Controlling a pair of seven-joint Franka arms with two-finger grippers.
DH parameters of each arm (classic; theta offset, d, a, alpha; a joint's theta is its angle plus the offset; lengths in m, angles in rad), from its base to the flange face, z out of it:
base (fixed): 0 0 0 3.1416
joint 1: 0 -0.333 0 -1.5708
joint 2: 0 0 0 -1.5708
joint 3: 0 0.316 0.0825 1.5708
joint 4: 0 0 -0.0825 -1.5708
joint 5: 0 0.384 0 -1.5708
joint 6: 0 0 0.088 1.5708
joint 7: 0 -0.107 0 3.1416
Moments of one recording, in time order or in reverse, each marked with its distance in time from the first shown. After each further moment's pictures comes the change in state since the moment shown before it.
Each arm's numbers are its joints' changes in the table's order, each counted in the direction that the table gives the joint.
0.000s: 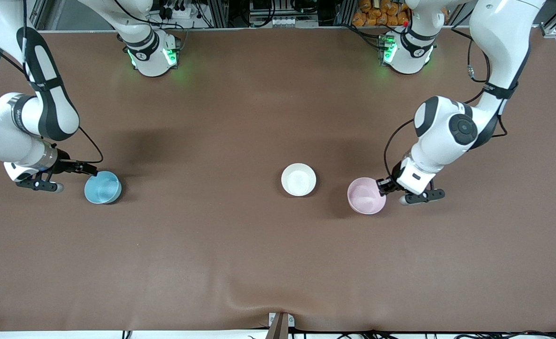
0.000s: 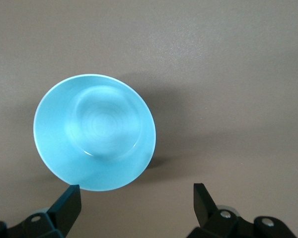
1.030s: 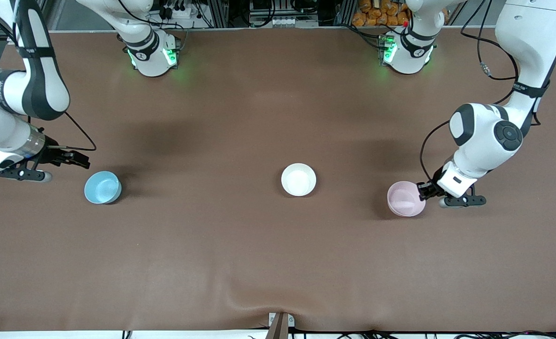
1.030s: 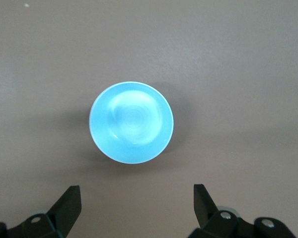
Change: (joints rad) left arm -0.128 0.004 0.090 -0.047 0.000 -0.045 -0.347; right arm -0.043 0.173 0.000 -0.002 -0.004 0.125 -0.004
